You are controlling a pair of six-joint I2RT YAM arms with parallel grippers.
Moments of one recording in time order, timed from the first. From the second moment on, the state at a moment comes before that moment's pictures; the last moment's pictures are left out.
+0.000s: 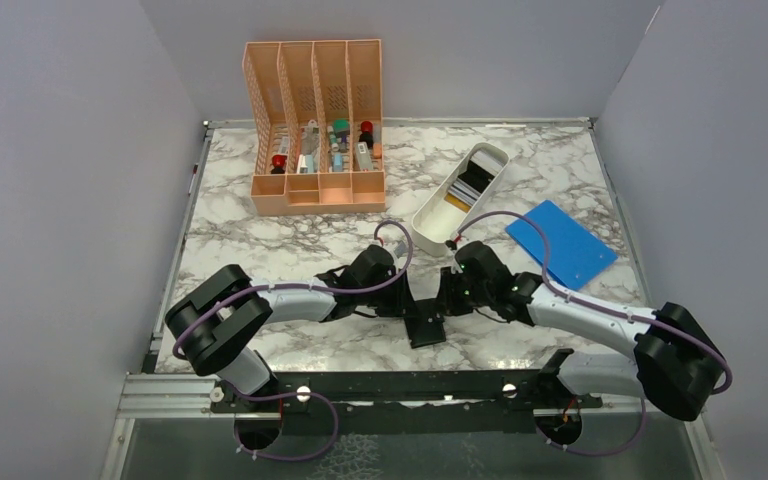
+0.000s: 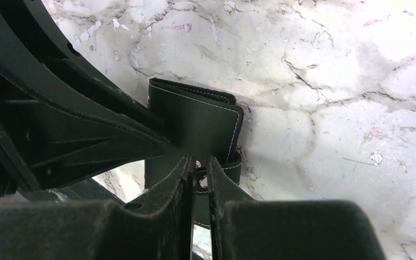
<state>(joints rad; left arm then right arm) -0.89 1.55 0.61 0.21 0.28 -0.87 0.79 1.22 0.56 -0.19 -0.12 0.58</state>
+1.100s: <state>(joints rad) -0.89 1.55 0.61 0.21 0.28 -0.87 0.78 1.19 0.53 -0.19 -0.12 0.59</state>
